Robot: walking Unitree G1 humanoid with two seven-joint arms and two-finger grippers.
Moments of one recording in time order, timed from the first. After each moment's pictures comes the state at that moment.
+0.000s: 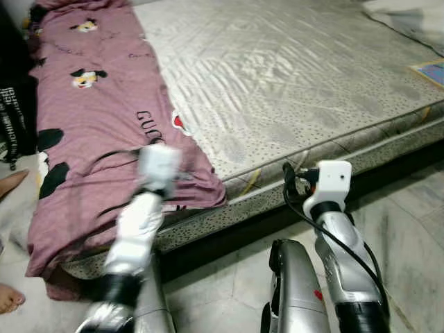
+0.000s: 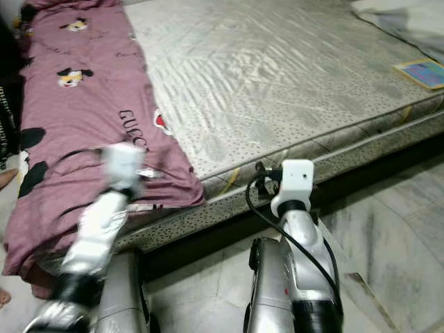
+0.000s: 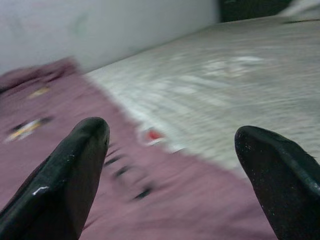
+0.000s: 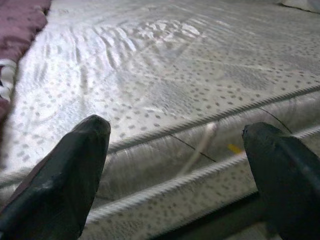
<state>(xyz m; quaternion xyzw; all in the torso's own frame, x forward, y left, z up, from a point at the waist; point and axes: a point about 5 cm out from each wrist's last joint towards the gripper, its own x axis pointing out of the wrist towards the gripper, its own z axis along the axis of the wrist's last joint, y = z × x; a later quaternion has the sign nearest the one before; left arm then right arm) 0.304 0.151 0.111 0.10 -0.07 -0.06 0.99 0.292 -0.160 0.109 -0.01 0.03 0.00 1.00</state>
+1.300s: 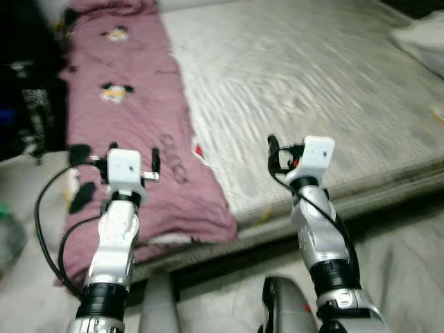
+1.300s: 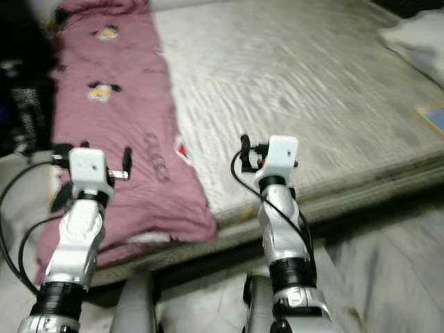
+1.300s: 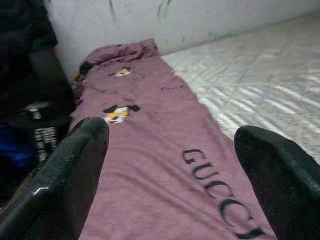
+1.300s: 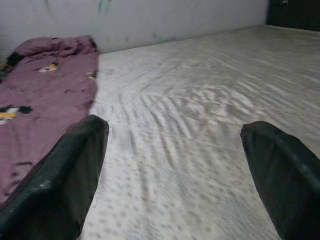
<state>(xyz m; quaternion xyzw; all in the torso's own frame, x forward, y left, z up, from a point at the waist) 0.303 0.171 0.111 0.10 -0.05 0.03 0.99 0.330 -0.133 0.116 0.05 -0.04 0.01 1.00</state>
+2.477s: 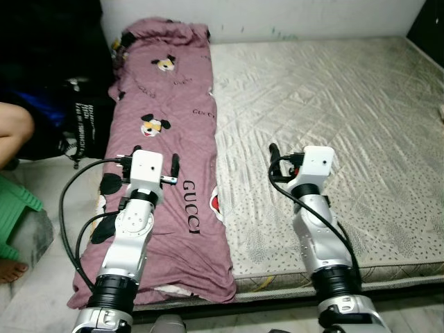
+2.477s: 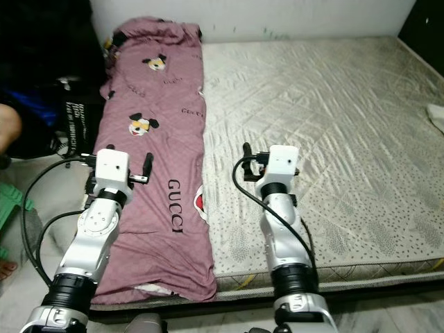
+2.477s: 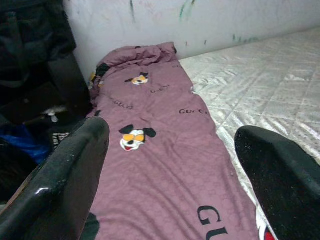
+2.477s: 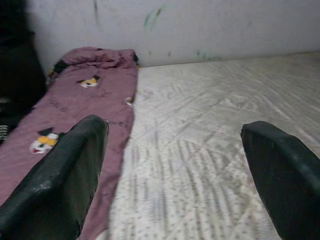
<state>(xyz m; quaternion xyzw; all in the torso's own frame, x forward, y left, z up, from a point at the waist) 0.311 0.149 0.103 0.10 -0.02 -0.02 0.99 0.325 -0.134 0.105 0.04 -0.03 0.01 1.00</state>
